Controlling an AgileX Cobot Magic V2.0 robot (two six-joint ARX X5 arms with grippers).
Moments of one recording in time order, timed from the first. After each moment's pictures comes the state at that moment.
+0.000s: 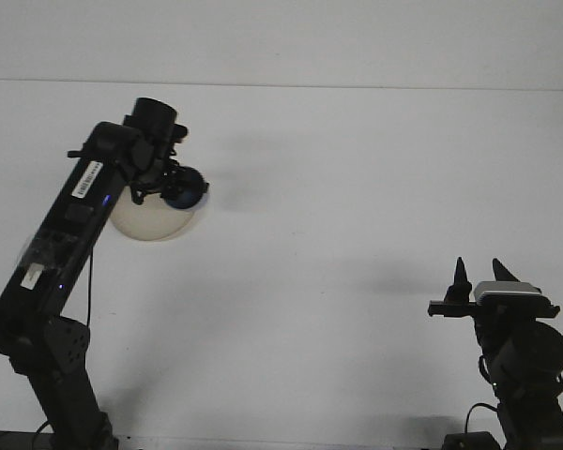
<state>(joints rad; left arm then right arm) -0.20 1.90 2.03 -1.15 -0.08 0.04 0.08 0.51 0.62 -0.30 0.08 0.04</state>
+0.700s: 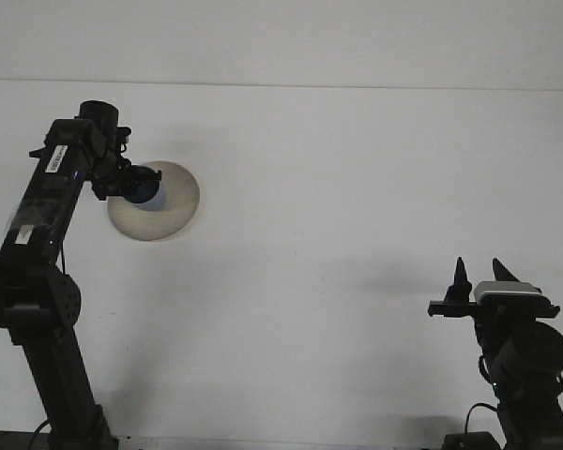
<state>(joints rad) 0.04 2.08 2.03 -1.10 0.00 0.01 0.08 0.51 0.62 -0.30 0.08 0.04</state>
